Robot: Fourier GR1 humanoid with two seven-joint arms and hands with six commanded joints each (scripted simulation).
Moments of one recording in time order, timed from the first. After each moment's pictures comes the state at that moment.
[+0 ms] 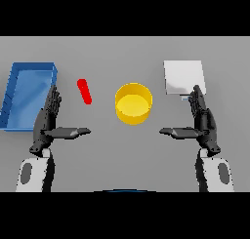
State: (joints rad) left arm 0.00 0.00 0.00 -1.57 0.00 0.00 0.00; right arm 0.00 0.00 0.00 -1.57 0.00 0.00 0.00
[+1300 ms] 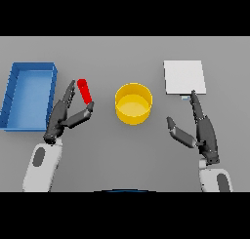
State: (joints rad) left arm -0.17 0.04 -0.07 -1.35 -0.19 0.02 -0.01; right arm 0.11 -0.06 0.12 -1.70 0.24 -0.05 -0.10
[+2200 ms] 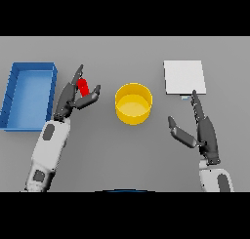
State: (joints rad) left arm -0.45 0.03 0.01 -1.00 -0.18 0.04 -0.10; right arm 0.11 -0.06 0.12 -1.70 0.23 -0.05 -0.09
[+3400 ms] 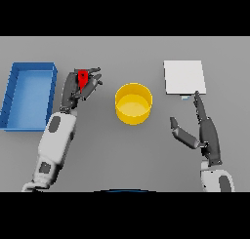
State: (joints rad) left arm -0.53 -0.01 0.05 -0.96 -0.13 0.14 -0.19; right arm 0.13 -0.07 0.11 -1.71 0.25 -0.07 -0.10
